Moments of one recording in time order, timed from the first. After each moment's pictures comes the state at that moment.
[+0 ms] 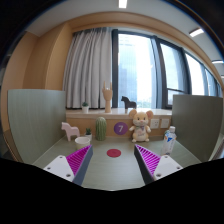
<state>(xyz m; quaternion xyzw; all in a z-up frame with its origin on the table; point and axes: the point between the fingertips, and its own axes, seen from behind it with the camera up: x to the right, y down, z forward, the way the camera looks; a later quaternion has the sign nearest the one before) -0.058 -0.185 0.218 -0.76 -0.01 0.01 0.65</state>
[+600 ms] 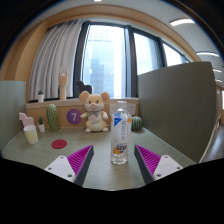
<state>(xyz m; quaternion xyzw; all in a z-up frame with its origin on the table) 0.182 -0.112 0.105 -0.77 0.09 -0.07 0.63</state>
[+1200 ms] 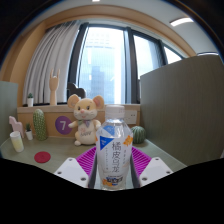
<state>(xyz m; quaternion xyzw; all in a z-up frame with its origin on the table) 0.237 0.000 0.108 -0.75 0.08 -0.08 0.66</state>
